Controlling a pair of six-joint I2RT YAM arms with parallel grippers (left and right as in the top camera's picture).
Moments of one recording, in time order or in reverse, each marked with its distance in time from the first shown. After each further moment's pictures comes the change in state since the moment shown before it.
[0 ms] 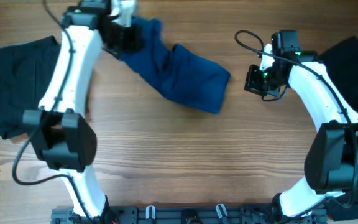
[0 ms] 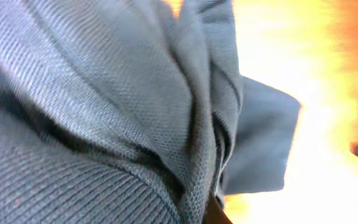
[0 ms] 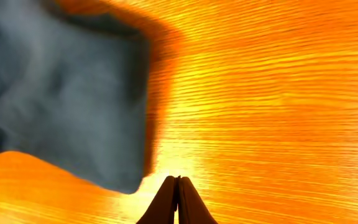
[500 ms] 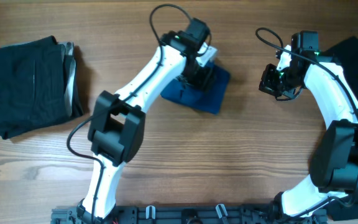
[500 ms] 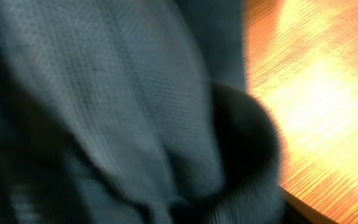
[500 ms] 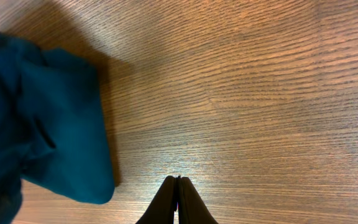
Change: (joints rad) left arm -0.436 0.209 0.001 0.029 -0.133 0.008; right arm -0.109 0.000 0.000 -0.022 0.005 0.000
